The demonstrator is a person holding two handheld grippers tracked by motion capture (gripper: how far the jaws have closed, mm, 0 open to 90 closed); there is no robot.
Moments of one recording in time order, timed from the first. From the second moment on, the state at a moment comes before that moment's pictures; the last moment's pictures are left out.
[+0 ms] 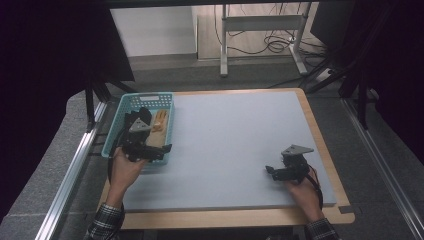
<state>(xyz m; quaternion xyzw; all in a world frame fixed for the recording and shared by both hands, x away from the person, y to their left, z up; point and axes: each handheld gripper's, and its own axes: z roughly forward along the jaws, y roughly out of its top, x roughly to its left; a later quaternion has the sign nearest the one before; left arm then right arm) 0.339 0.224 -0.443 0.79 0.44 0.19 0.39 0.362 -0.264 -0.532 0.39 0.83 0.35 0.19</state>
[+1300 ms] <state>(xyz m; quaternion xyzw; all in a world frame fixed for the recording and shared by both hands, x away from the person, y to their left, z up) 0.336 0.167 -0.460 0.80 0.40 0.16 0.42 0.362 -0.264 -0.532 0.39 0.83 0.35 0.19</state>
